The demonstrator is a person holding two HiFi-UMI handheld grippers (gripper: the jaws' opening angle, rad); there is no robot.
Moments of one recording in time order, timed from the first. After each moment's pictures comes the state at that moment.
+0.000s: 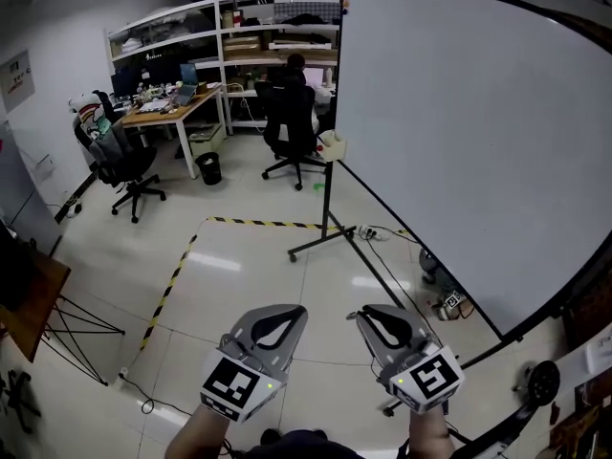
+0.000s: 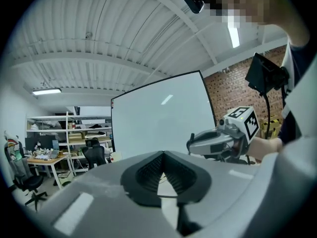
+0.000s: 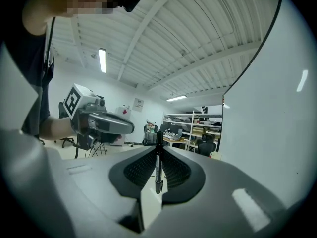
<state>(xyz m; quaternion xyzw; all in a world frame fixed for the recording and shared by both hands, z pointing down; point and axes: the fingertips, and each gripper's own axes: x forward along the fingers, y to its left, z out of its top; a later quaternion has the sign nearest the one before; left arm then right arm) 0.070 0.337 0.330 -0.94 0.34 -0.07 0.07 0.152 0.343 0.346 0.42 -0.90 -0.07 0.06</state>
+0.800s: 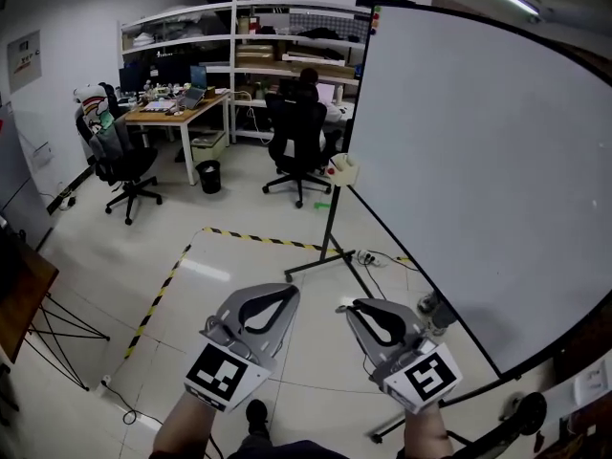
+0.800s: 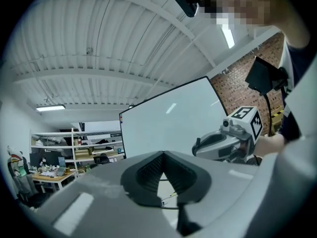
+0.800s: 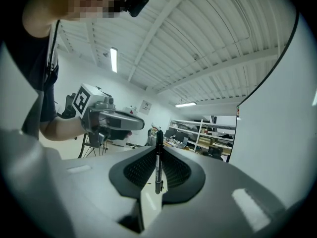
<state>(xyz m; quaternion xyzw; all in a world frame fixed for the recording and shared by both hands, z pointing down) 0.017 0.243 0.274 -0.92 0.36 -0.02 0.14 0.087 0.258 0.299 0.37 -0.92 -0.16 0.05</state>
